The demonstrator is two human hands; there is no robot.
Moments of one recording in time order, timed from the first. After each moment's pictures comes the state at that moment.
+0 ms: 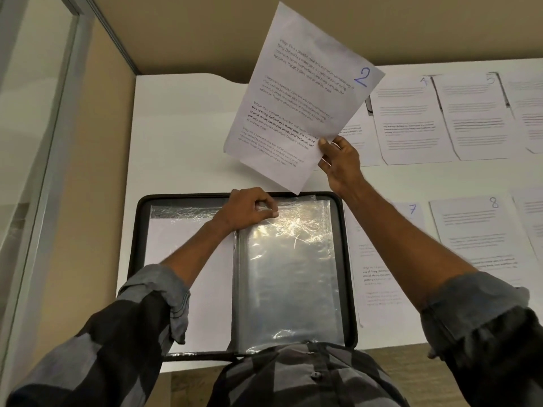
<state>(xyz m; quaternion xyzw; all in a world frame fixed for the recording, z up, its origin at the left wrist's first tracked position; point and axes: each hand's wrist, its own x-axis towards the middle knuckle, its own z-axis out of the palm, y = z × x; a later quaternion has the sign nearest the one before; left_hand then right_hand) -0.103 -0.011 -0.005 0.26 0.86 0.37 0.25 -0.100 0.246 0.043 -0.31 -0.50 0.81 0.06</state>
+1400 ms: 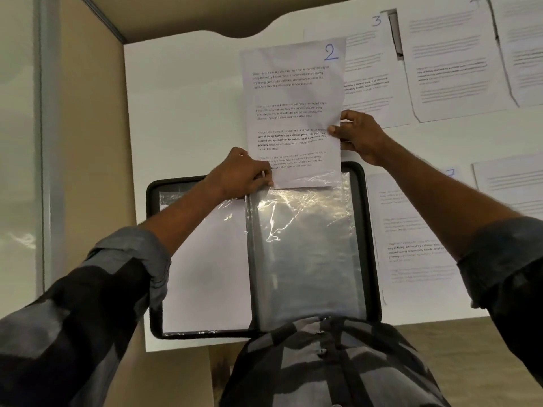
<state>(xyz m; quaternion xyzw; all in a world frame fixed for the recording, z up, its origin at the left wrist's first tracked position) -0.158 -0.022 0.007 0.42 0.87 0.13 0.24 -0.106 0.294 -0.005 -0.23 -0.64 0.72 -0.15</state>
